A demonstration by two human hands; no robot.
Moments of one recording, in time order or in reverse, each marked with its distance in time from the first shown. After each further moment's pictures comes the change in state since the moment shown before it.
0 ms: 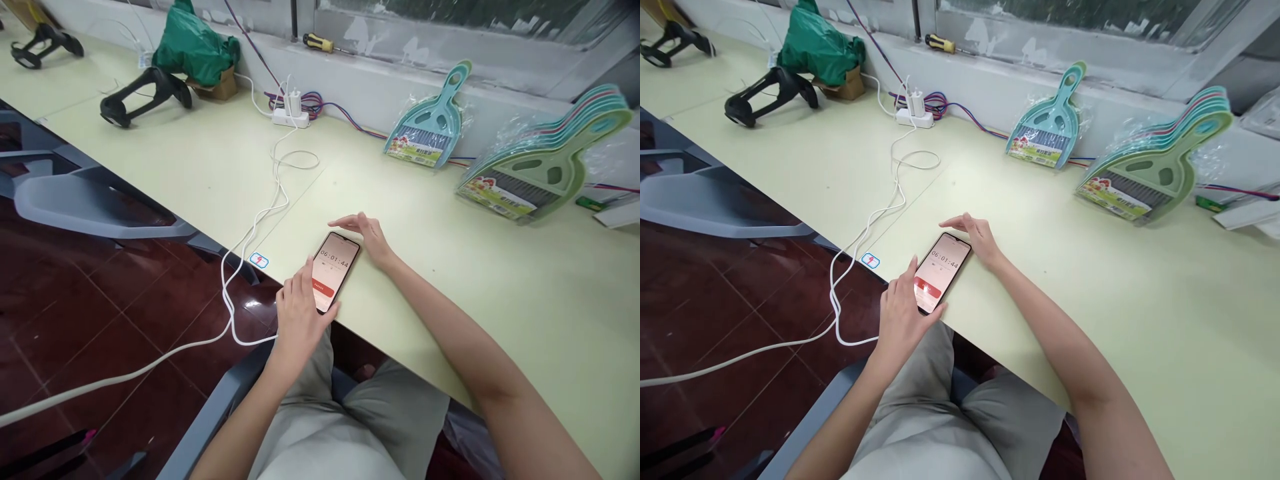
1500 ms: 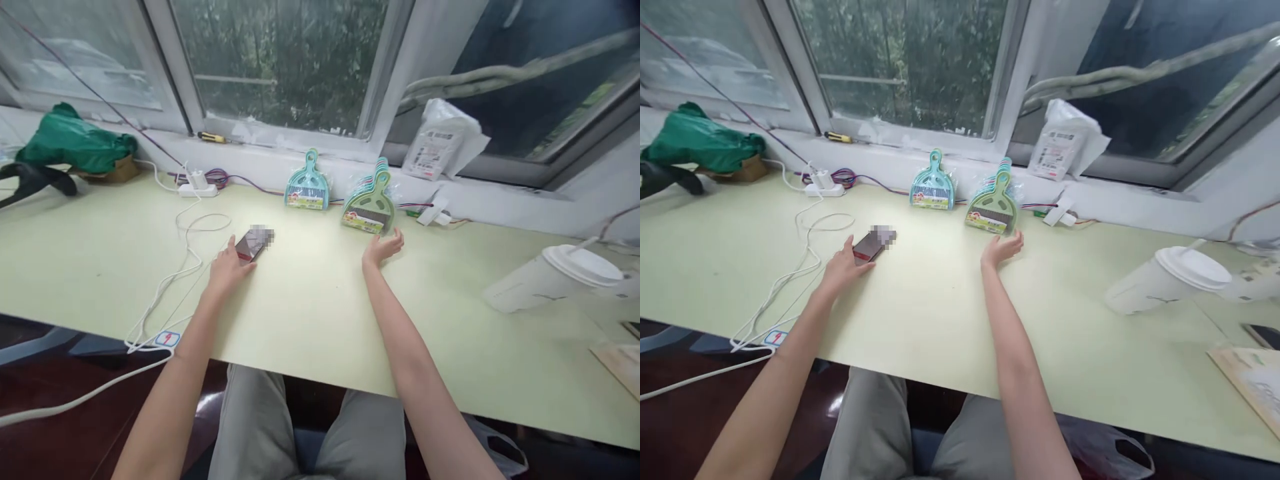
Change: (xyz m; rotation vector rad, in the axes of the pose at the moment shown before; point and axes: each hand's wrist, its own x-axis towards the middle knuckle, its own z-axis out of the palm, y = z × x) left_hand 0.214 -0.010 0.046 -0.039 -0.133 0.145; right_hand -0.047 0.044 -0.228 -0.796 1.731 0.157
